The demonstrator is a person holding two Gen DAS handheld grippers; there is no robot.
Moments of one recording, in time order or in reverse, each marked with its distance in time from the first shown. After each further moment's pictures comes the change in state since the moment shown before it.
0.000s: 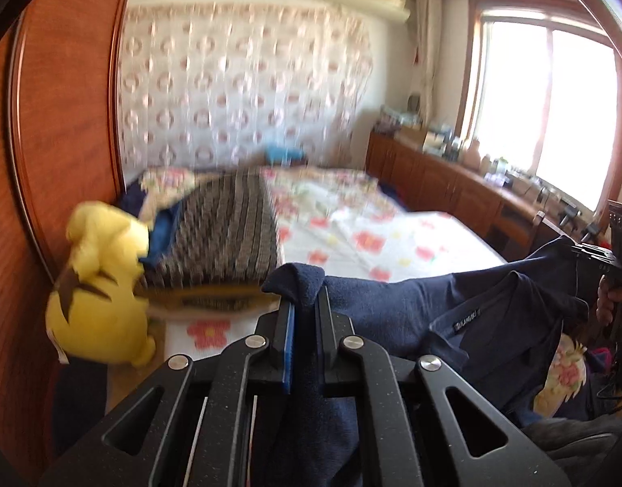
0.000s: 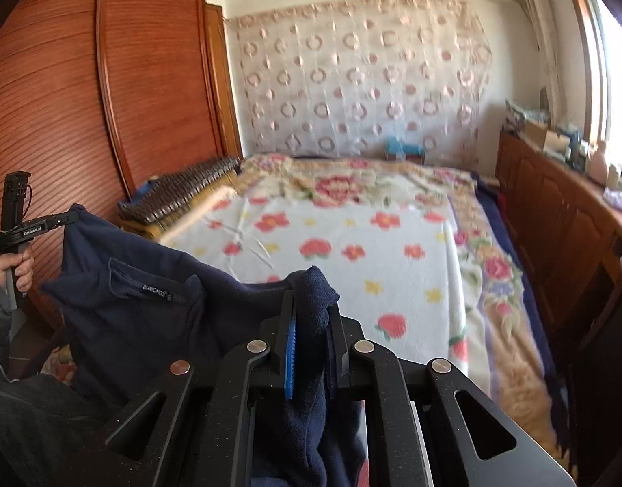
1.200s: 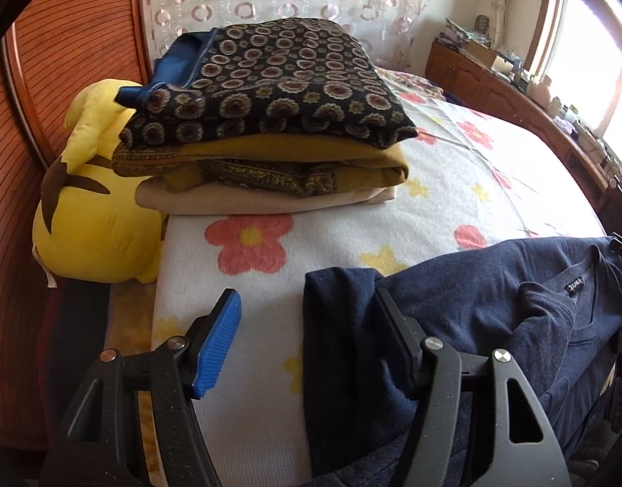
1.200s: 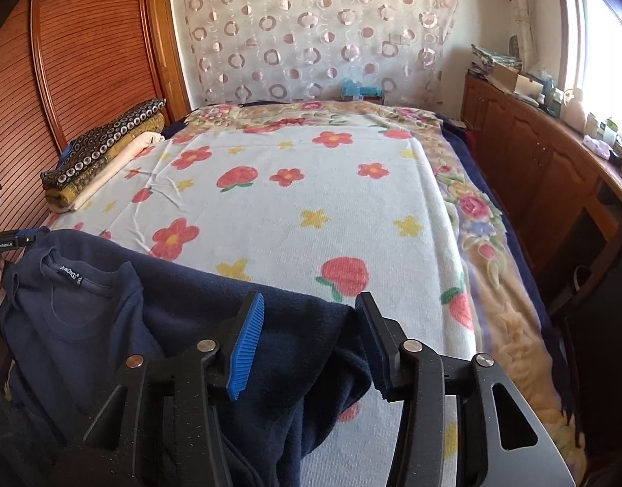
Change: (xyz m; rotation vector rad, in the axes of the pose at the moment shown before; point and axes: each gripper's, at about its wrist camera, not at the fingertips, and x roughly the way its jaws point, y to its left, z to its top) left arm 0.150 0.075 -0.074 -0.099 0.408 0.146; right arm 0.113 -0.052 -0.040 0.082 0.224 -0.118
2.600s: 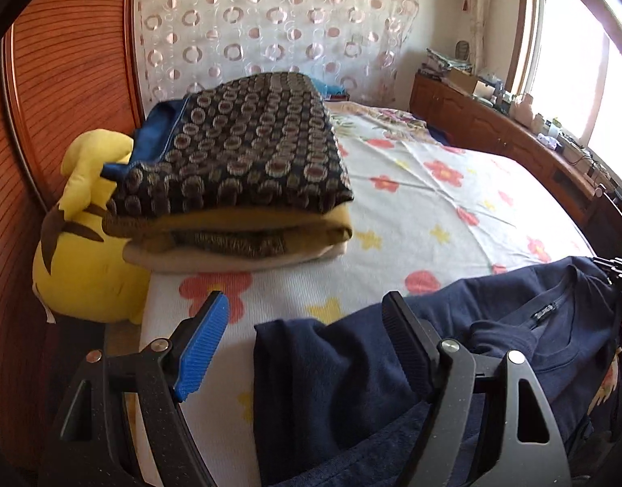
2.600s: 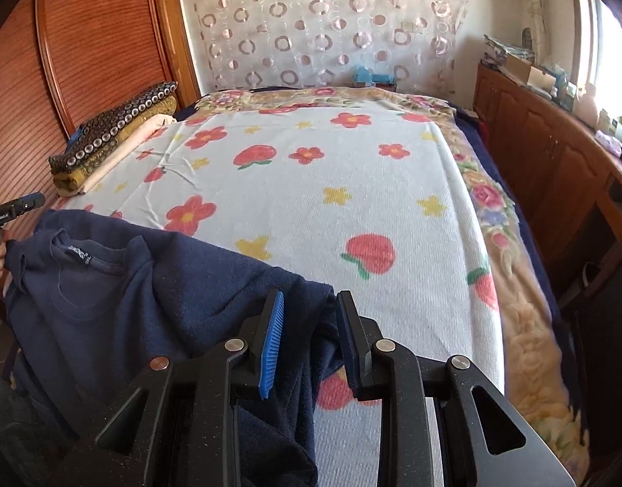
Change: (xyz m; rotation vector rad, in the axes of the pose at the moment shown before) left arm -0.023 -0.033 0.008 0.031 -0.153 -0.013; right arm 0.003 0.012 -0.004 -0.024 0.040 0.045
